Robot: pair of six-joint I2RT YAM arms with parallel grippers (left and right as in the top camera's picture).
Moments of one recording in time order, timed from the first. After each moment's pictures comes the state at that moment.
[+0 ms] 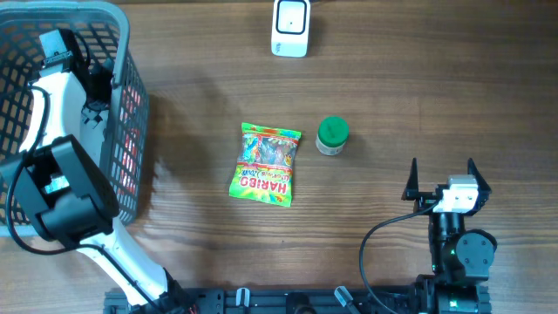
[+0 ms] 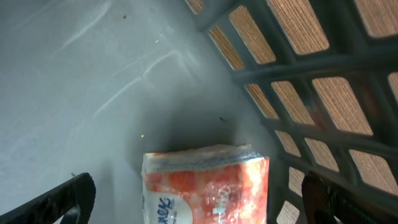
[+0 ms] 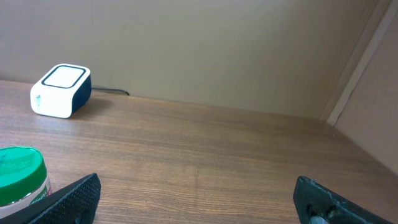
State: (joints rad) left arm 0.35 2.07 1.61 -0.74 0.06 -0.56; right arm -0.07 0.03 0.01 0.00 0.01 -0.17
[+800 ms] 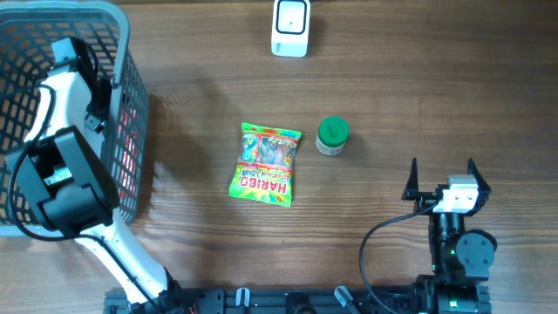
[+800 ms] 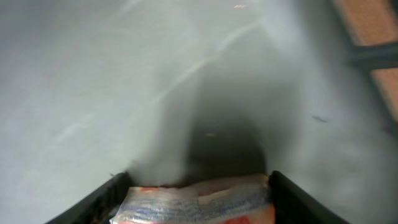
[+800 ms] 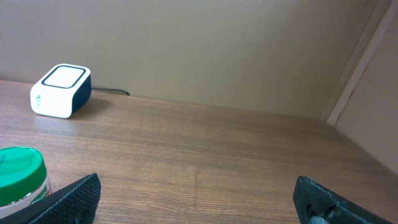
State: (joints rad) left arm 0.35 2.13 1.62 -0.83 -0.11 -0.54; right arm -0.07 0.03 0.01 0.00 0.01 -0.17
